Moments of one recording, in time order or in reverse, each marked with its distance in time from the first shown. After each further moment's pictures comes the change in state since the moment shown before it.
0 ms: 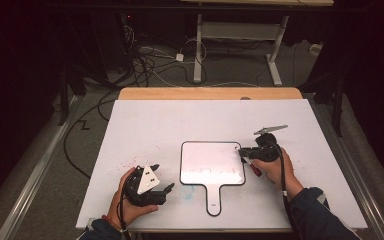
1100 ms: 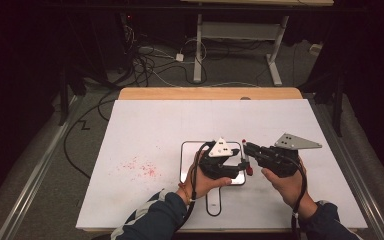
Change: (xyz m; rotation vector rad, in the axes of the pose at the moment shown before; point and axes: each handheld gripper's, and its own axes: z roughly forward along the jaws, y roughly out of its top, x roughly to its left) left arm -0.059 0.149 0.114 -0.188 -0.406 -0.078; right arm 0.062 -0.016 -0.084 -0.427 0.030 -0.175
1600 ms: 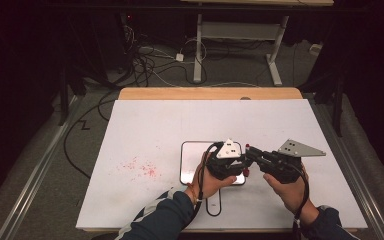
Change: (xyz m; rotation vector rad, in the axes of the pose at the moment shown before) left arm -0.005 0.004 0.013 -0.010 -0.020 0.035; right arm 0.006 -0.011 -0.009 -0.025 -0.010 0.005
